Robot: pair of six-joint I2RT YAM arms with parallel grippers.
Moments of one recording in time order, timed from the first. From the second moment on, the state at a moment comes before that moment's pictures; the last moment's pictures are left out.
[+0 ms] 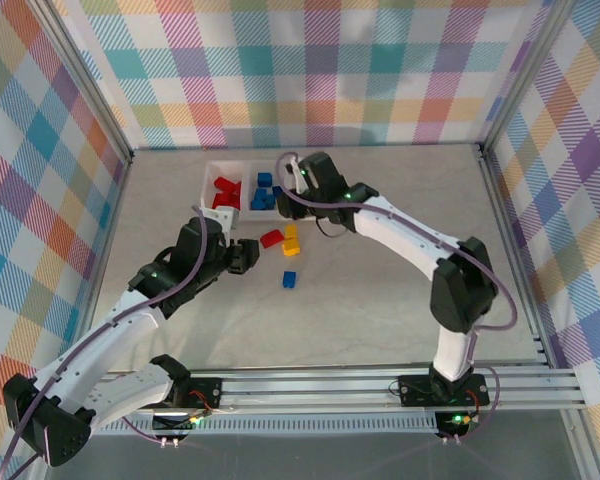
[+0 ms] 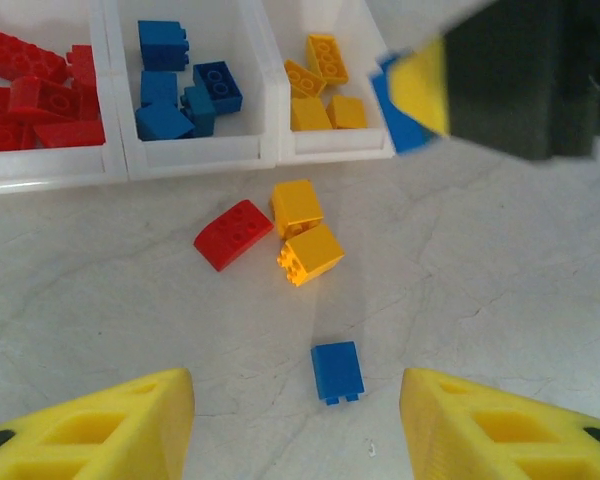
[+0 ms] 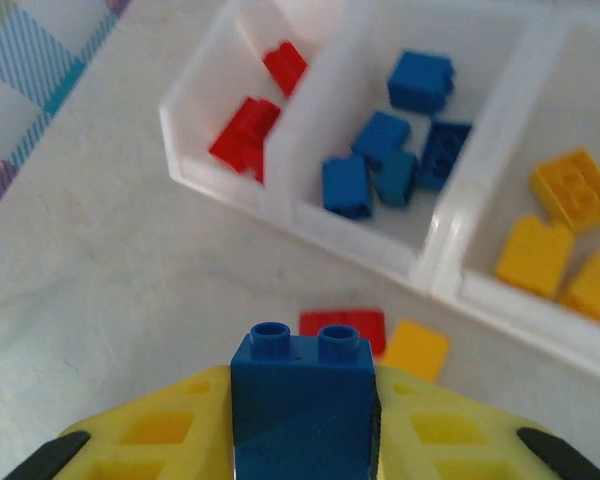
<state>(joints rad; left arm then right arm) -0.58 0.96 0.88 -0.53 -0.10 -0.37 0.71 1.86 1.64 -0.45 -0.09 0.33</state>
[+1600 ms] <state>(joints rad) -0.60 0.97 0.85 -0.53 -0.06 -0.42 0.64 1.63 1.34 -0.25 -0.20 0.13</state>
